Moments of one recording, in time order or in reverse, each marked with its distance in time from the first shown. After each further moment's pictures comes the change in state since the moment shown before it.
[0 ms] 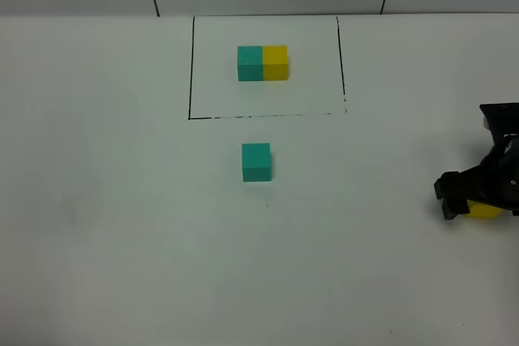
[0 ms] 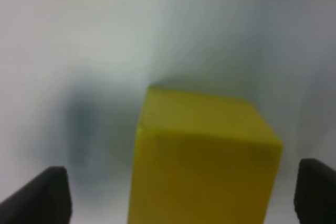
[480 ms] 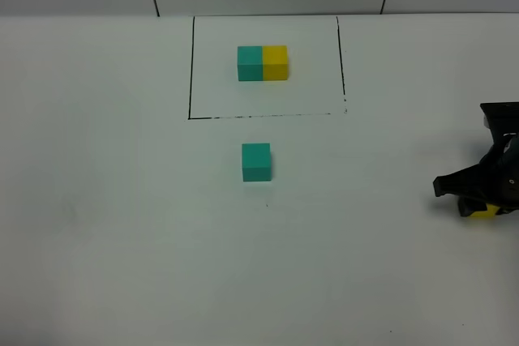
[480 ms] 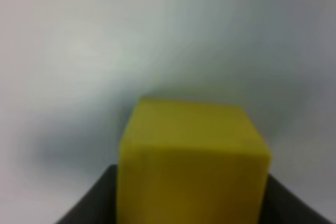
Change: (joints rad) left arm 0.000 0.000 0.000 0.000 0.000 0.000; right arm 0.000 0.006 0.000 0.000 -0.020 0.013
